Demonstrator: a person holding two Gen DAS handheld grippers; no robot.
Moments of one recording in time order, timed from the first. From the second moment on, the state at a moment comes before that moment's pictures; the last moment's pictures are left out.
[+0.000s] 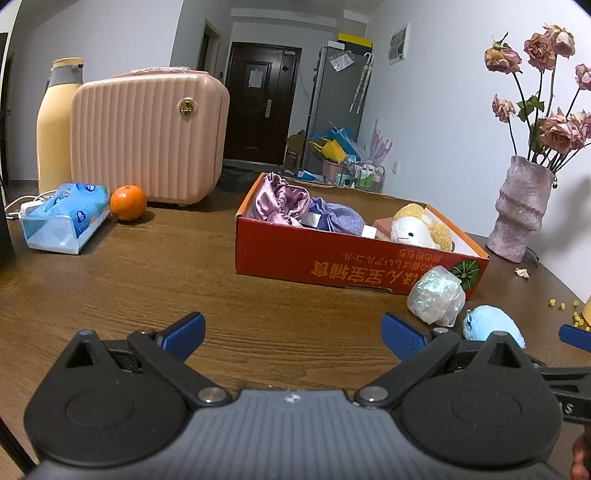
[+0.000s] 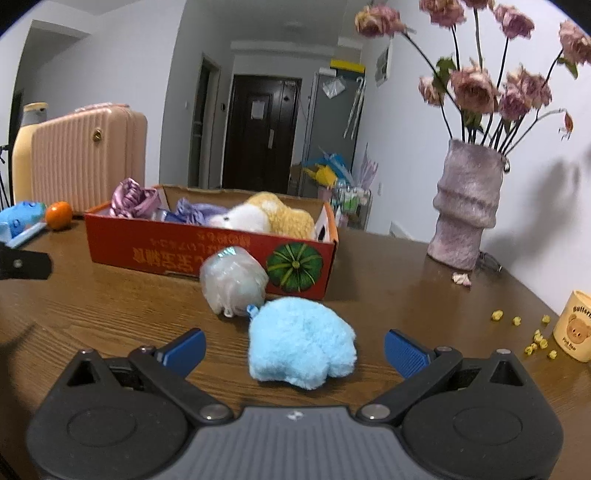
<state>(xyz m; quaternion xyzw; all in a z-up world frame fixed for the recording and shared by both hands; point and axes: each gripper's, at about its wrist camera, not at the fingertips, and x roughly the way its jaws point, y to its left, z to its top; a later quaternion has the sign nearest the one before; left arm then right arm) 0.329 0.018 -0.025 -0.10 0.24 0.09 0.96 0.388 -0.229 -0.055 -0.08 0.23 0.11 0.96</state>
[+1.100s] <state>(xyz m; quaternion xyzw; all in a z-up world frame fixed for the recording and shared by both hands) 0.366 0.000 -0.039 -0.08 0.27 0.06 0.96 0.465 -0.232 -0.073 -0.04 0.31 0.15 0.94</state>
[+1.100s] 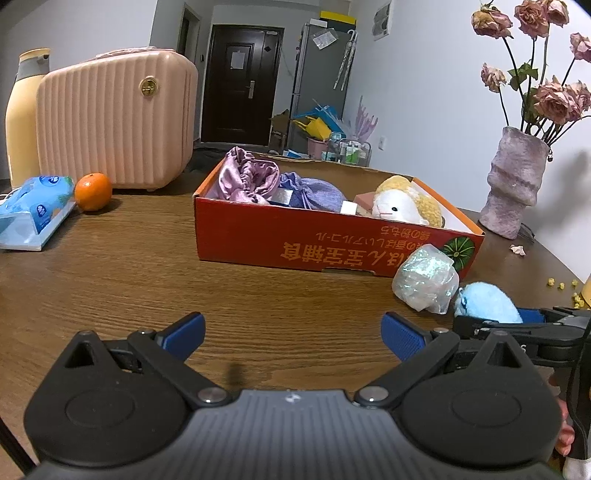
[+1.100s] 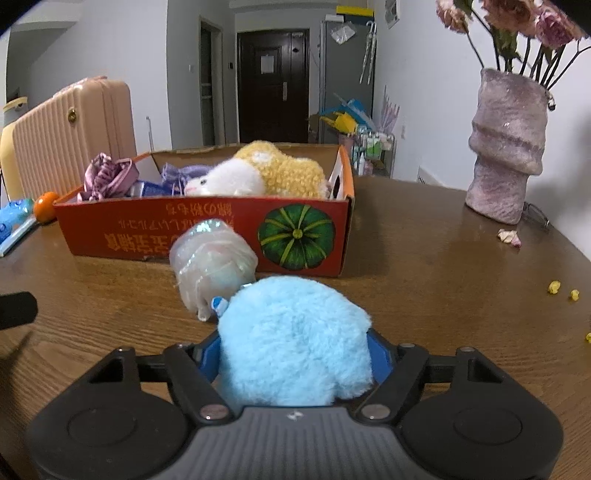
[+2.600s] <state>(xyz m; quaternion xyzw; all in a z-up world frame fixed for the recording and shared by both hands) 0.465 -0.115 -0.049 -0.03 0.28 0.01 0.96 0.475 -0.327 -0.055 0.00 0.24 0.09 0.97</state>
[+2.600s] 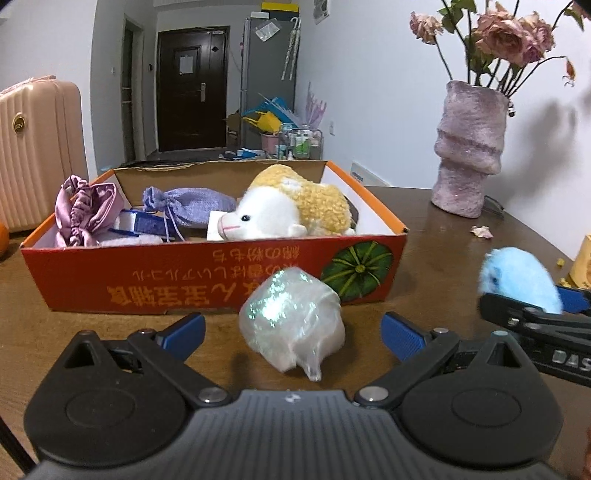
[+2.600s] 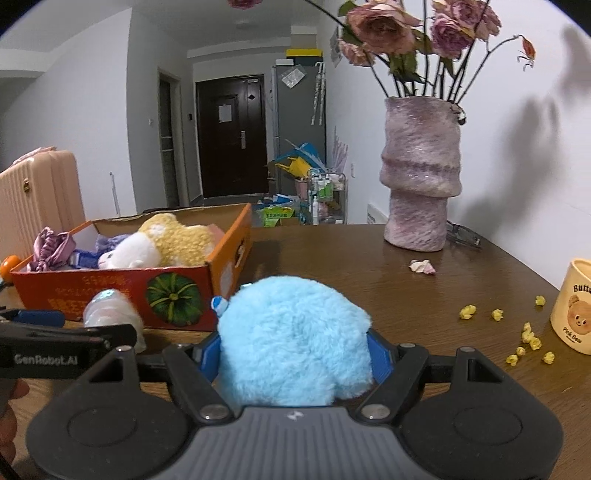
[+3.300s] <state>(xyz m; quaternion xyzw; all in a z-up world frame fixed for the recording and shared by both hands) 0.490 -0.109 -0.059 -0.03 0.31 0.01 0.95 0.473 -0.324 -0.057 0.00 0.23 0.07 0.97</state>
